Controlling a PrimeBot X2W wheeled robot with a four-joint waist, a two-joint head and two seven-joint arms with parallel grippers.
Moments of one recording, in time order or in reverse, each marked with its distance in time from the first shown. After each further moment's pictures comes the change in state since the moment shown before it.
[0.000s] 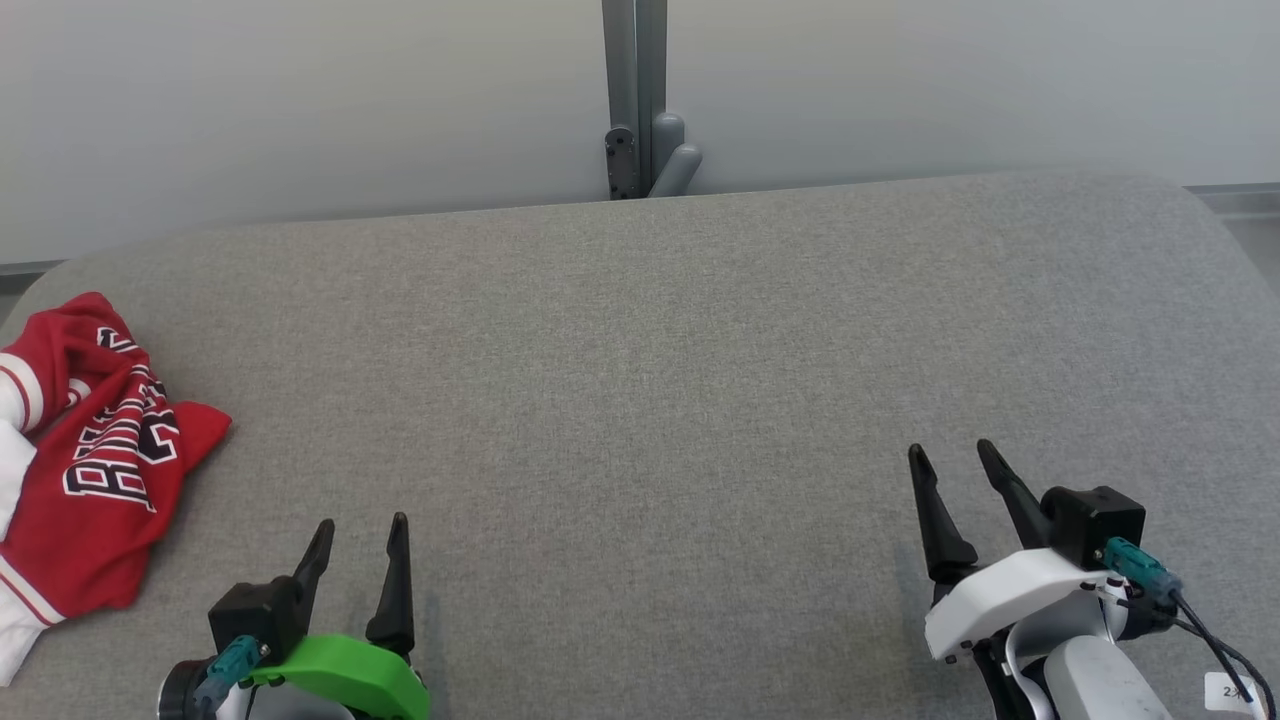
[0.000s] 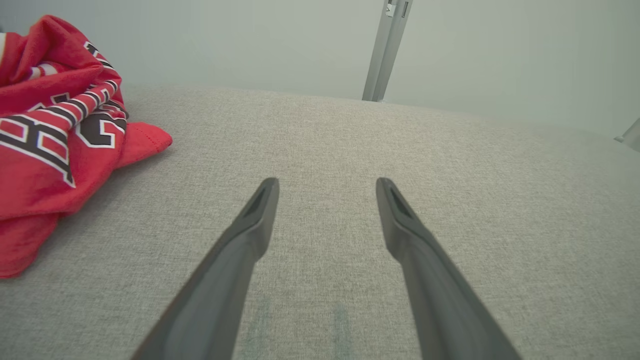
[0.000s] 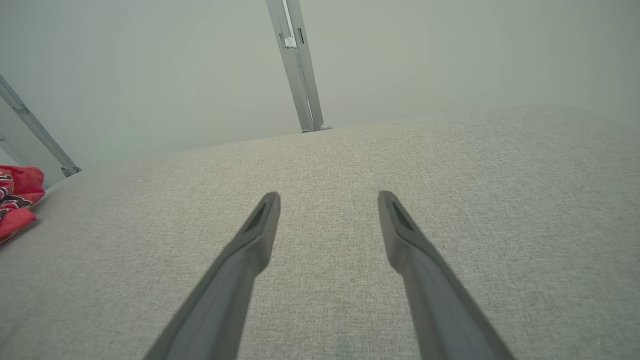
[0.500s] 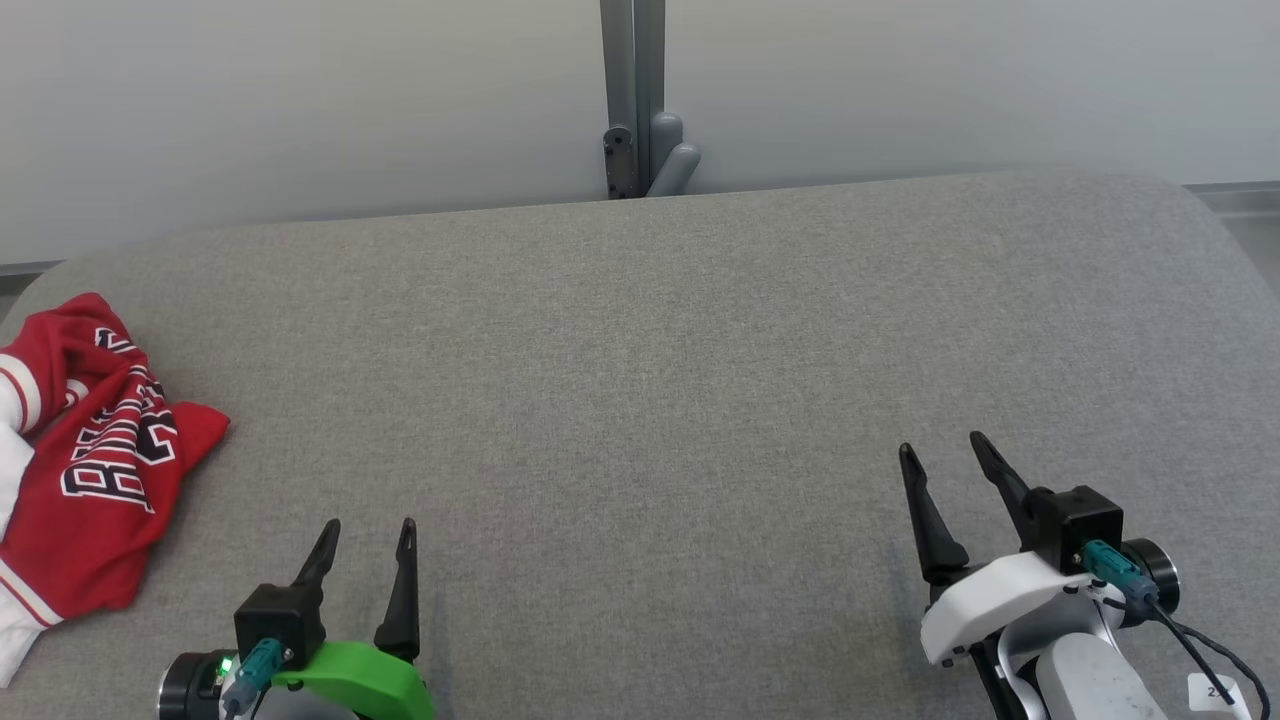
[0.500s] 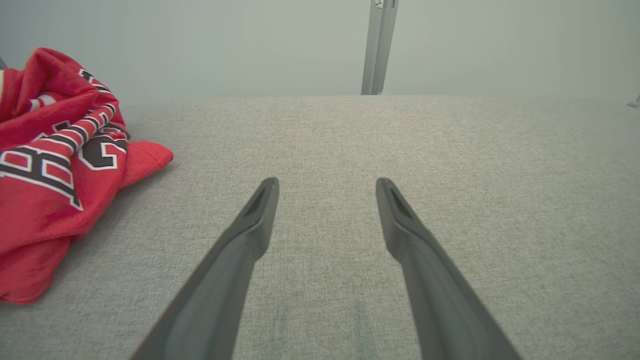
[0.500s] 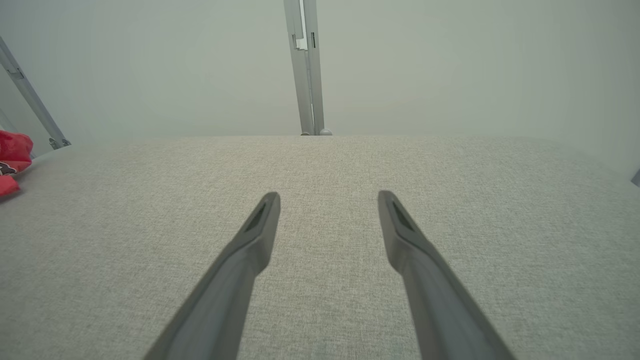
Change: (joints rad) left arm -0.002 -0.002 0.005 0.018 0.120 0.001 -0.030; right arm -0.004 0.001 0.000 0.003 -0.131 0.000 -0.031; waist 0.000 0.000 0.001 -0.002
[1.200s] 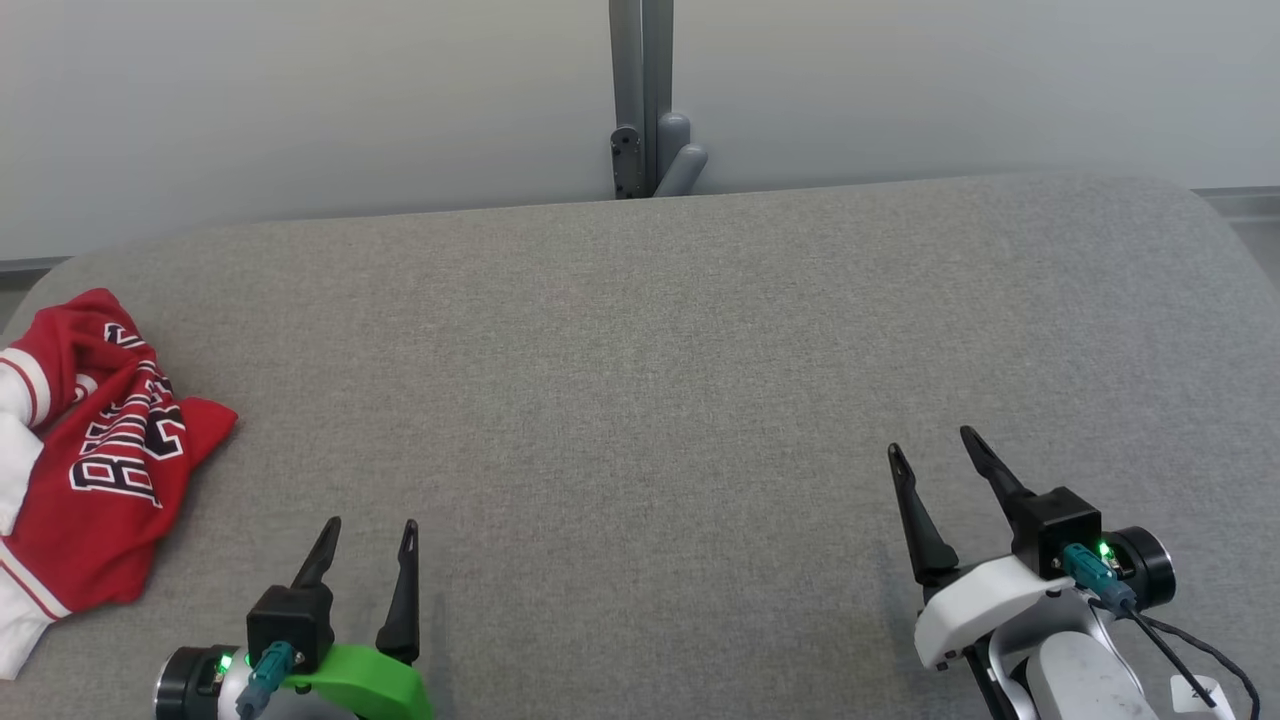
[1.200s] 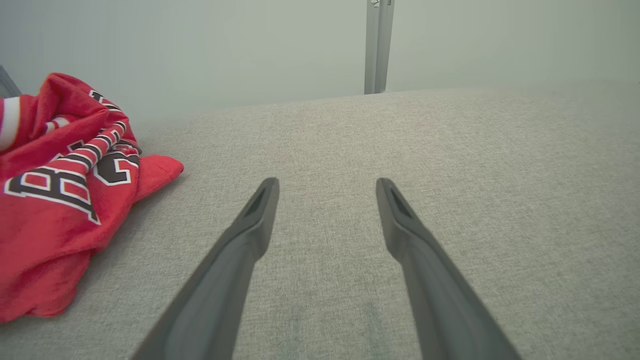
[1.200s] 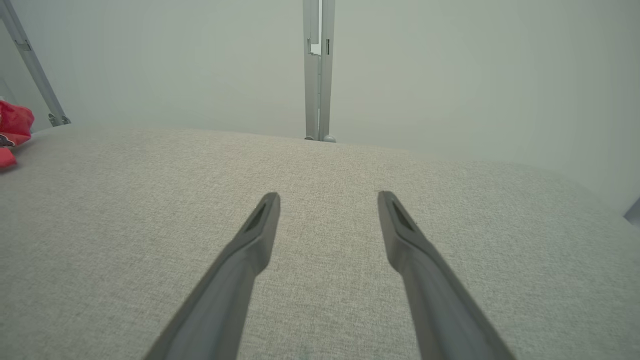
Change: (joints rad) left arm -0.001 -0.004 0.009 0.007 0.094 0.000 -0.024; right arm -0.007 0.000 0.006 0.002 -0.103 0.000 -0.026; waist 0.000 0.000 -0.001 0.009
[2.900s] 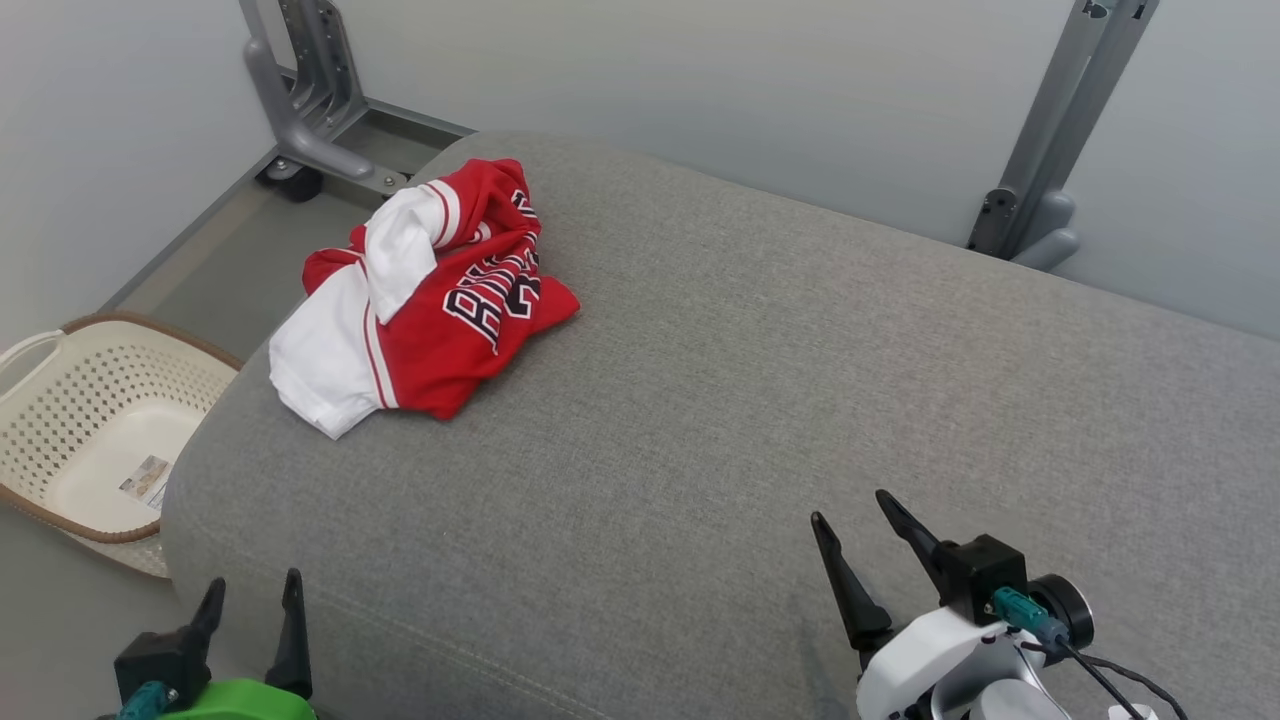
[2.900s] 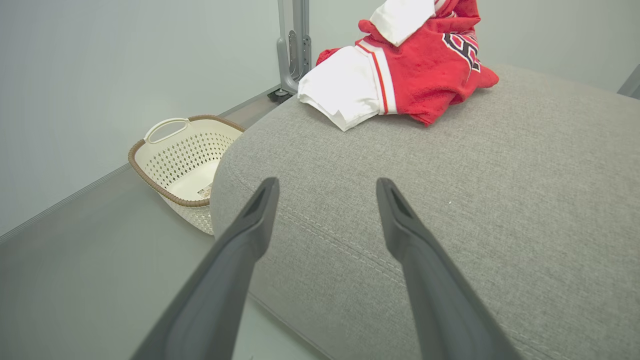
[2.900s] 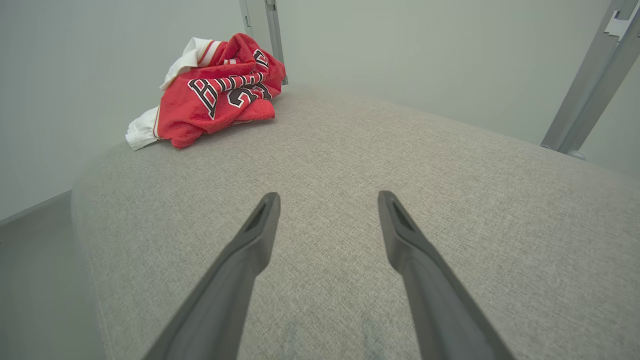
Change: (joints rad) left arm 0.029 0.069 0.145 0.108 -0.111 -0.014 -0.002; right arm 0.026 0.003 0.171 0.061 0.119 0.000 0.000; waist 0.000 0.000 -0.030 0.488
